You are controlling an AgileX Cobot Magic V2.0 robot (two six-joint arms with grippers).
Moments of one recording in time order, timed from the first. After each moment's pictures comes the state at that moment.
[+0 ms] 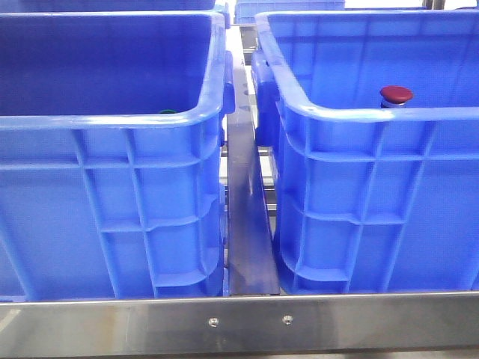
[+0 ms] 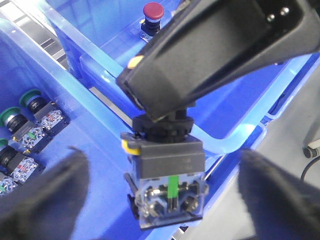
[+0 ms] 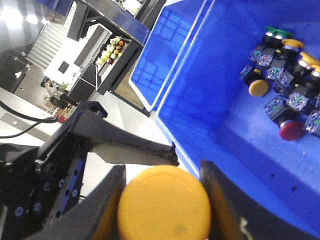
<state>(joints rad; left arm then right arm) -1.07 1.13 -1.17 0.42 0.78 -0.41 0.37 1.33 -0.99 1.57 0.96 -0.92</state>
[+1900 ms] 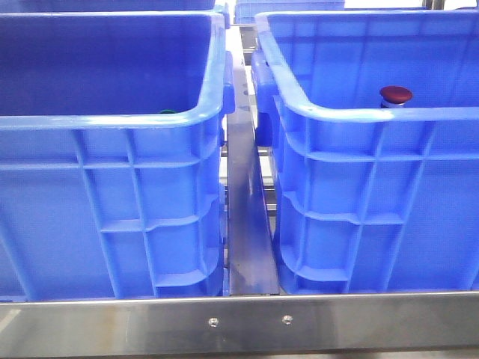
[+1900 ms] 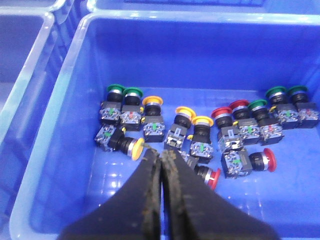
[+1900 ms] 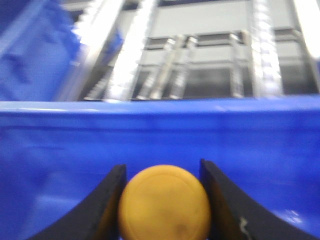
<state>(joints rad) -0.49 0.46 -0.75 0.68 0.90 -0.70 -0.28 1.33 -0.99 1.28 0.45 -1.25</state>
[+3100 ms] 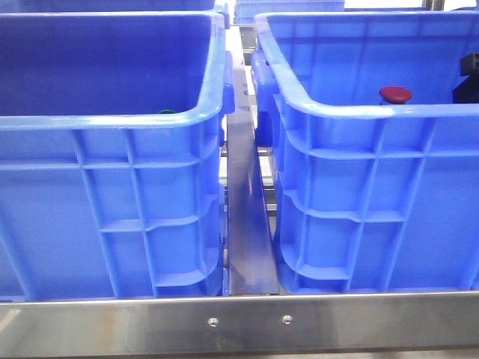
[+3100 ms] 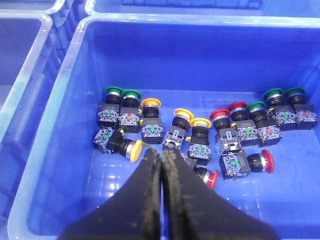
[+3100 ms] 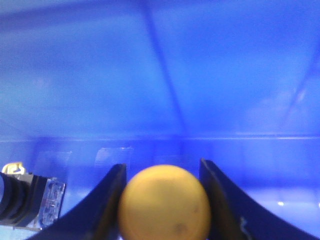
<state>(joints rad) -0.49 0.46 -0.75 0.67 0.90 -0.70 -0.25 1.79 -1.02 1.82 0.41 -1.87</state>
